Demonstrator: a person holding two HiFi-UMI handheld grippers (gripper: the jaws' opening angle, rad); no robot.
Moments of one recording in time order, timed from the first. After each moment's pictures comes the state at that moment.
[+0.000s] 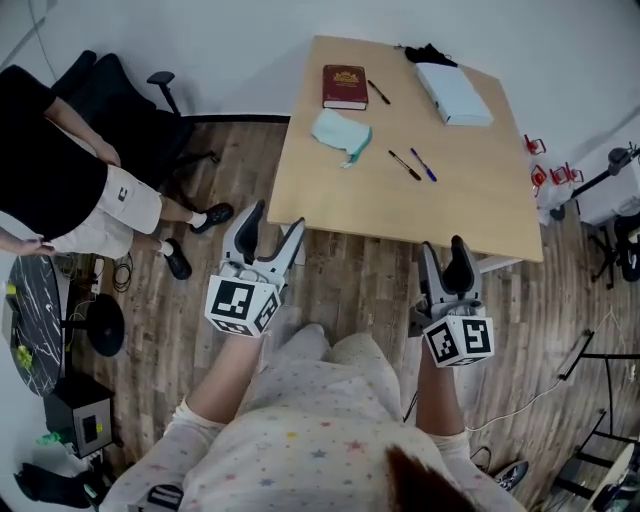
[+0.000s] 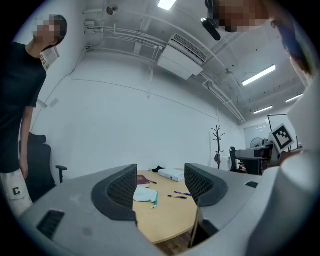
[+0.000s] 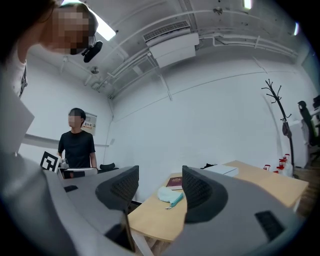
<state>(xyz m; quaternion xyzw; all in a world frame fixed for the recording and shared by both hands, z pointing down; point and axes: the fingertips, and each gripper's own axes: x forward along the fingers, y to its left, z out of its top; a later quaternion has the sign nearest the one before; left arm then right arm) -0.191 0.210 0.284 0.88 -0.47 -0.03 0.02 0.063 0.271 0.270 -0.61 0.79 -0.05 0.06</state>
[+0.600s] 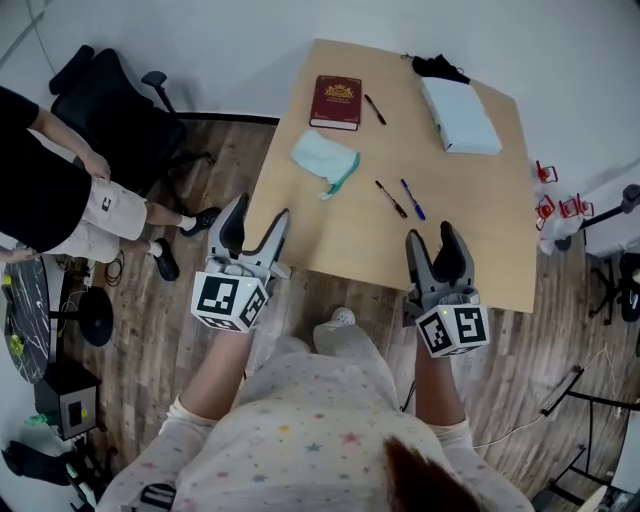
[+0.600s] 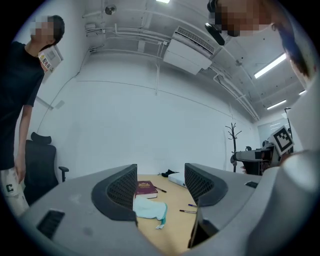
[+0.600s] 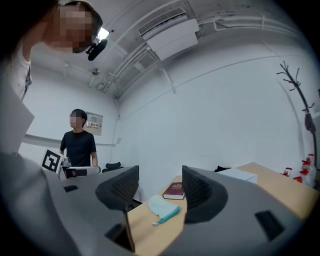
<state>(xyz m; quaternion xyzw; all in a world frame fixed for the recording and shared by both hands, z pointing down) -0.133 0.093 0.280 0.85 -0.53 -0.04 0.02 0.125 0.120 0.268 -0.55 0.83 -0.05 0.05</state>
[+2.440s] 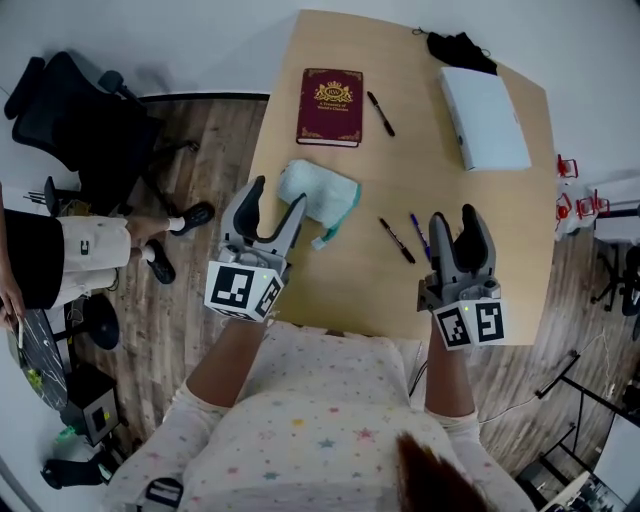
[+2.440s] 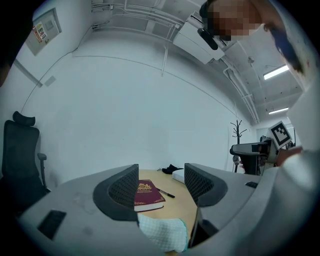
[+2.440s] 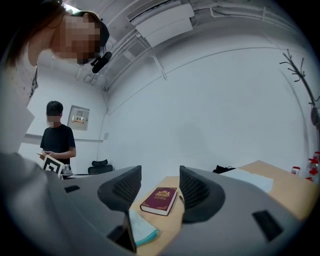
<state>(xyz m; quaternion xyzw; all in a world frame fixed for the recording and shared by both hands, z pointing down) -0.097 -0.140 0.336 0.86 -0.50 -0.02 0.07 0.150 -0.104 0.293 -0.57 0.82 -0.07 0.03</state>
